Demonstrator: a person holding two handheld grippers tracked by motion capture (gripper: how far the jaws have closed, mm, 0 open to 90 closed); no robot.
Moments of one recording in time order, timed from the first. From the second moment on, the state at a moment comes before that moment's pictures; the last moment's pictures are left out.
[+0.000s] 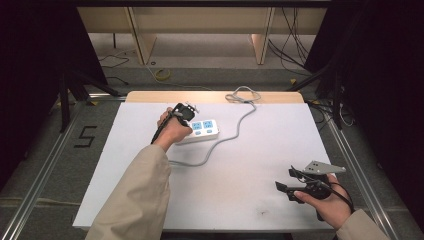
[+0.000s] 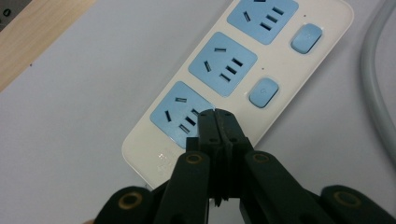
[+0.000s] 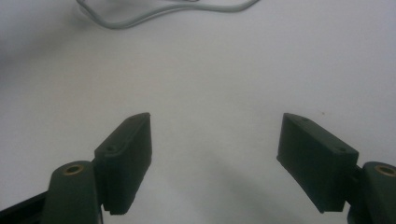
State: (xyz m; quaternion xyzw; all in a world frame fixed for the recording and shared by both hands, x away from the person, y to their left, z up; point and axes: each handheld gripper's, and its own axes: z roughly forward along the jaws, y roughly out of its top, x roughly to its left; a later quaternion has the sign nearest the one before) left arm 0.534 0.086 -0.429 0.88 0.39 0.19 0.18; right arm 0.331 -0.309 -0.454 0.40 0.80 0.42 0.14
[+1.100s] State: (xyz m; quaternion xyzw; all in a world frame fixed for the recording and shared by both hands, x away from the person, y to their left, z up) left arm 0.540 0.085 -0.439 0.89 0.39 0.18 0.16; right arm 0.331 -0.309 -0.454 0.40 0.80 0.42 0.14
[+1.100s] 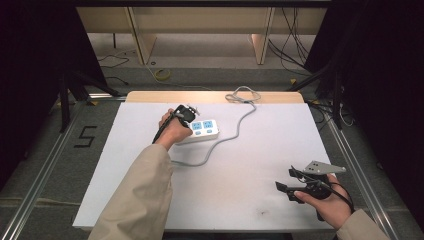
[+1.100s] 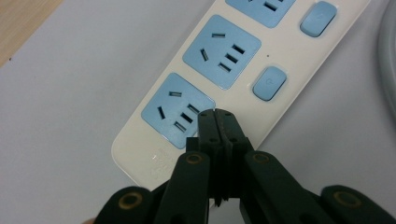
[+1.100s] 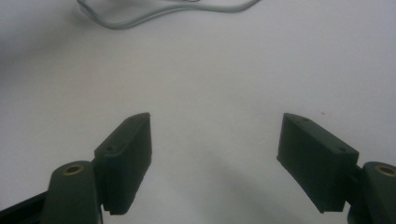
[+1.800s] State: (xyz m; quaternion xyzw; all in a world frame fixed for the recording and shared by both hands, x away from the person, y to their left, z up) left arm 0.540 0.081 -0.439 0.90 0.38 0.19 0.14; right arm 0.331 -0.309 -0.454 0.40 0.80 0.42 0.14
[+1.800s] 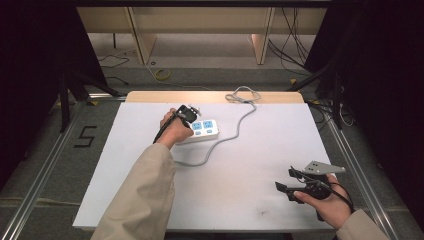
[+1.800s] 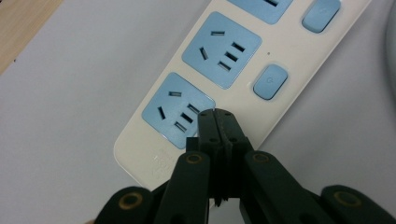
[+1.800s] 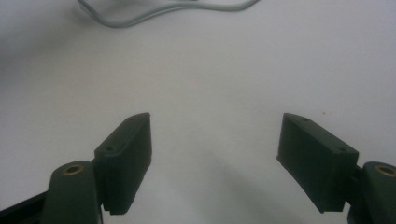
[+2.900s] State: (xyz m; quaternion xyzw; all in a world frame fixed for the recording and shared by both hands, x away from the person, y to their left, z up) left arm 0.539 0.075 -0.439 0.90 0.37 0.18 0.15; right arm 0.333 -0.307 -0.454 0.40 0.80 0.42 0.14
